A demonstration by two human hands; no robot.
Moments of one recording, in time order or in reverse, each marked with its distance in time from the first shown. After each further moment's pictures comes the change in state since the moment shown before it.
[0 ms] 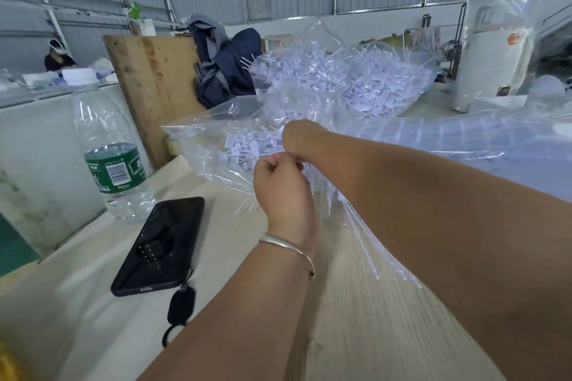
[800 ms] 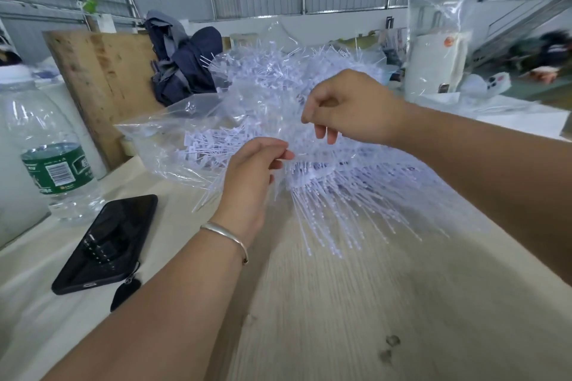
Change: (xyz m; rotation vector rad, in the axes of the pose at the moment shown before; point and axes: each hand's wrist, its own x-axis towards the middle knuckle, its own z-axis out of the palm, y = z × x) left_hand -0.015 0.002 0.002 0.283 -0.470 0.086; right_hand -0.127 0.104 -0.076 0.360 0.244 -0.256
